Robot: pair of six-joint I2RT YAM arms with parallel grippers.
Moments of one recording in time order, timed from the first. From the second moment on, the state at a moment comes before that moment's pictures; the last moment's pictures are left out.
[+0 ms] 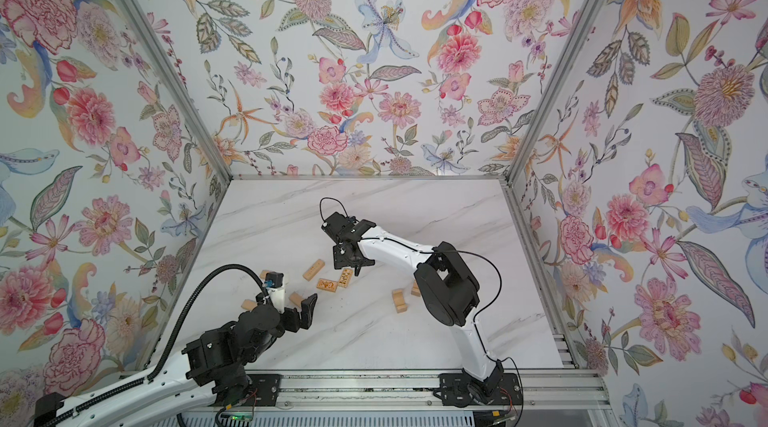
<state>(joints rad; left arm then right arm) -1.04 0.52 0.31 -0.34 -0.58 -0.52 0.89 2.09 1.68 -0.81 0.16 0.67</state>
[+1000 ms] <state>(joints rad) -1.04 0.47 0.26 -0.26 -0.59 -0.45 0.92 2.09 1.64 -0.83 0.16 0.76</state>
